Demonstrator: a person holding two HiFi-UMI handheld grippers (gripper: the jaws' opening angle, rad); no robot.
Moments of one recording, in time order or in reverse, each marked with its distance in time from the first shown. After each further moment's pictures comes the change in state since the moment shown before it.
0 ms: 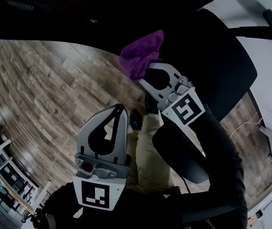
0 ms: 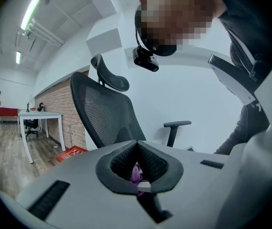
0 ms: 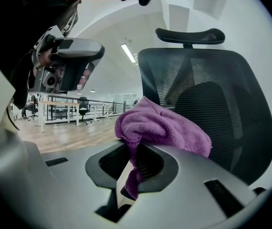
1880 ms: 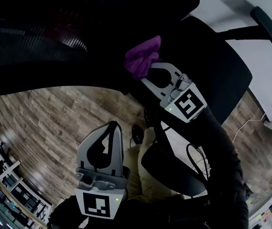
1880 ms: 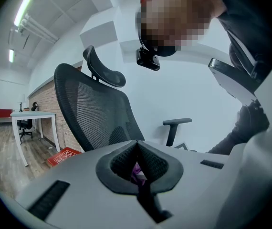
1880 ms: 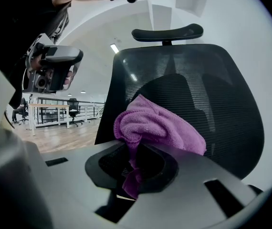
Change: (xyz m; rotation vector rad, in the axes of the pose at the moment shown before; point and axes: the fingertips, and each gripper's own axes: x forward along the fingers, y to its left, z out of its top) left arm 0.043 -0.005 0.002 0.023 0.032 -0.048; right arm -0.019 -0.087 -0.022 0.046 -0.024 -0.096
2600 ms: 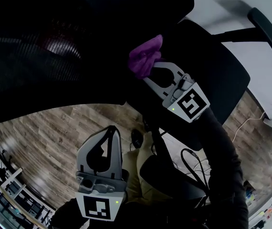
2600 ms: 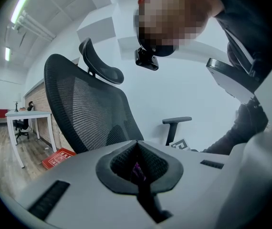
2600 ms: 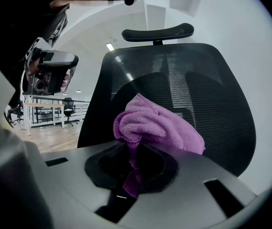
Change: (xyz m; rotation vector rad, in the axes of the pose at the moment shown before) left arm 0.029 0.004 -0.001 0.013 0.007 -0.035; right arm -0.008 -0.042 -0.005 0.012 -0.009 -0.053
